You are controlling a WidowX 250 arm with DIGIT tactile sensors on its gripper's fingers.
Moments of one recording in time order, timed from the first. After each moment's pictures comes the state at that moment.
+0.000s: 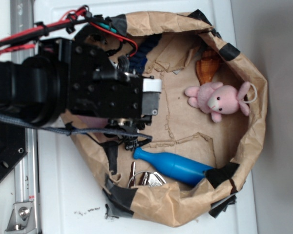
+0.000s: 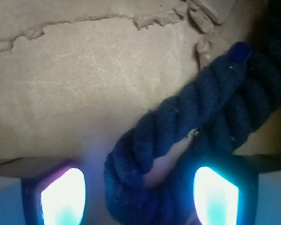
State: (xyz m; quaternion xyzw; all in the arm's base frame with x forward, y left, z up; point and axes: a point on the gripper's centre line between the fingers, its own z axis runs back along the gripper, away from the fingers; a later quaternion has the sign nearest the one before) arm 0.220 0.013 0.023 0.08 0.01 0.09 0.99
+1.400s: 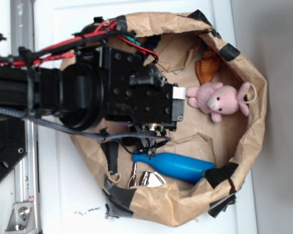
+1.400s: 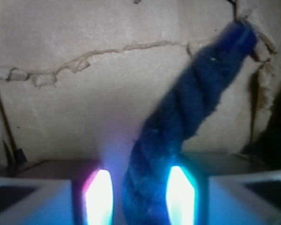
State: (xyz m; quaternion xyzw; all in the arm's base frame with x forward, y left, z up) arm 0.233 0.000 0.011 0.06 0.04 0.08 0.99
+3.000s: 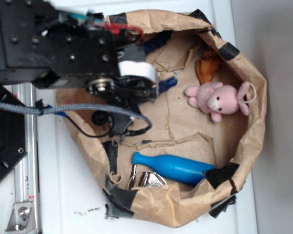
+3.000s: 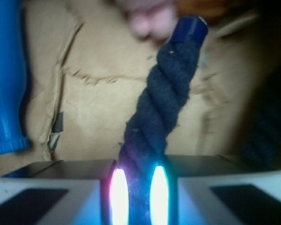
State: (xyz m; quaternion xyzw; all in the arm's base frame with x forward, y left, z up) arm 0.234 0.014 0.079 0.02 -0.06 -0.06 1.00
